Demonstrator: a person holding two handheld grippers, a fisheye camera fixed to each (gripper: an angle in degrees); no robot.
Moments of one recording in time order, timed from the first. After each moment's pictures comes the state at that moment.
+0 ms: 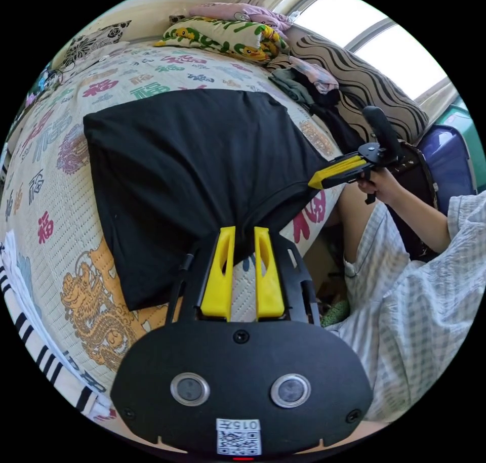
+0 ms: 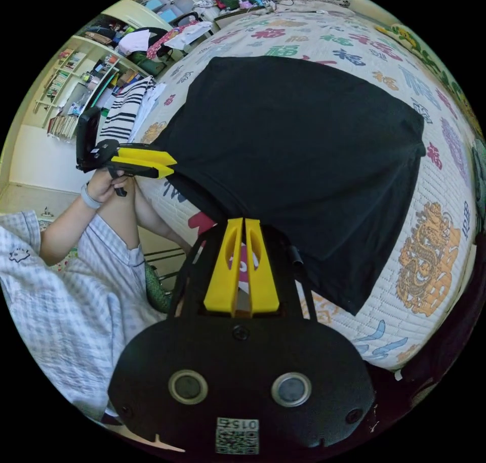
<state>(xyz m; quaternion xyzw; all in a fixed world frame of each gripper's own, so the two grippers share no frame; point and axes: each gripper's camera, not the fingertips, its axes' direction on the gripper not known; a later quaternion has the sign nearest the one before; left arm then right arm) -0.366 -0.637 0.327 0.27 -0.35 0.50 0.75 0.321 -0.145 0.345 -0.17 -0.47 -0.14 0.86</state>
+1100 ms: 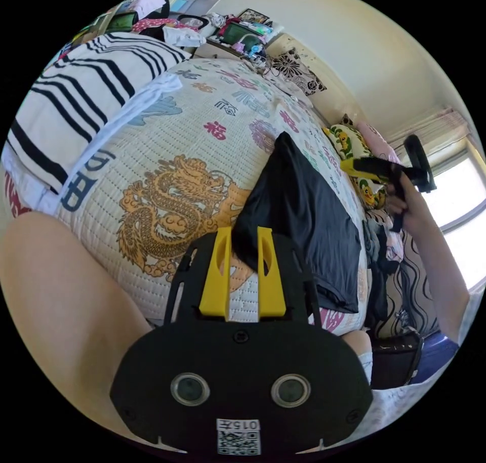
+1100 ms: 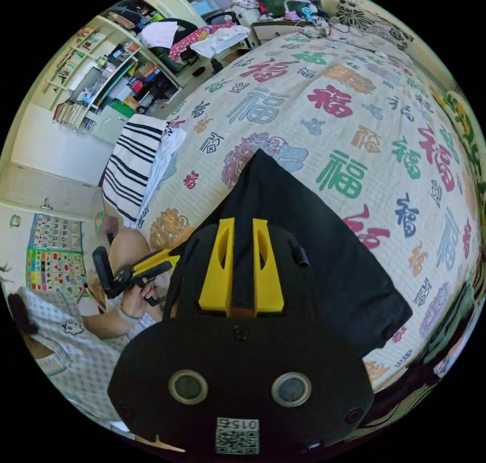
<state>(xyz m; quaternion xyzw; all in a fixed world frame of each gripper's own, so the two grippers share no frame) -0.551 -0.651 0.237 0.60 -0.12 0.18 0.77 0.080 -0.363 0.429 -0.14 -0.46 -0.22 0.85</state>
